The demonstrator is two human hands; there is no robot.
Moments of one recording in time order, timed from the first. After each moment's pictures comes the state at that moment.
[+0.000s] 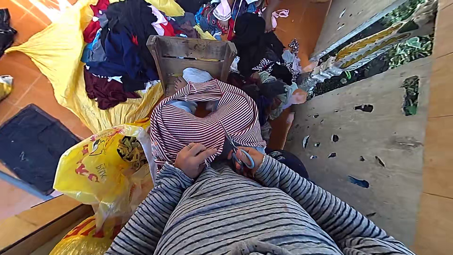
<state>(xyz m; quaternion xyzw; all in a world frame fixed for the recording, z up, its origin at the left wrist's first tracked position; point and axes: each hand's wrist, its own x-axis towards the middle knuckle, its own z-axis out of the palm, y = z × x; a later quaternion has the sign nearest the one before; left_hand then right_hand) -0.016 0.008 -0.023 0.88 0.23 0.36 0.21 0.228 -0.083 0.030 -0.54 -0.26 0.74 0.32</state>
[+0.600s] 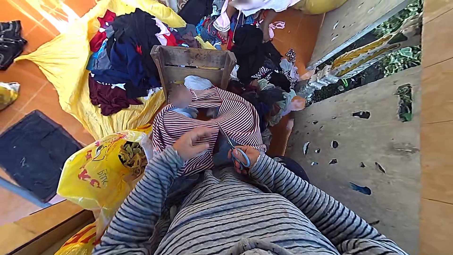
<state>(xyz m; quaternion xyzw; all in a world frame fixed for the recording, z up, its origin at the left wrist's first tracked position) -0.003 0.080 0.032 0.74 0.23 0.16 0.61 0.228 -0.065 0.028 -0.55 -0.26 0.72 0.33</state>
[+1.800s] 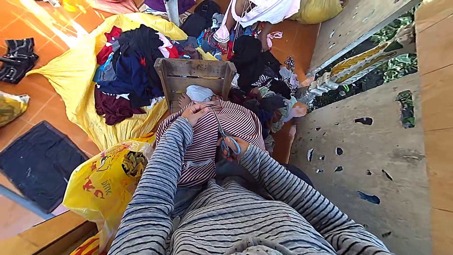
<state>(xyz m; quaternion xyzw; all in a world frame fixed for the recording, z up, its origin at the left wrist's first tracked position) 0.052 0.183 -0.015 0.62 0.34 0.23 0.67 0.218 -0.002 0.011 -0.51 -0.27 0.72 0.39</state>
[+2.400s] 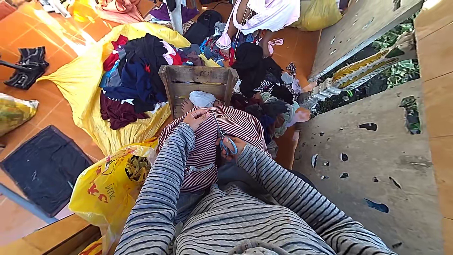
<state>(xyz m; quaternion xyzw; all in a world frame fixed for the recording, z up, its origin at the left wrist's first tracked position) 0.055 0.169 0.032 0.59 0.41 0.20 0.66 0.213 0.018 0.011 -0.53 -0.29 0.70 0.39</state>
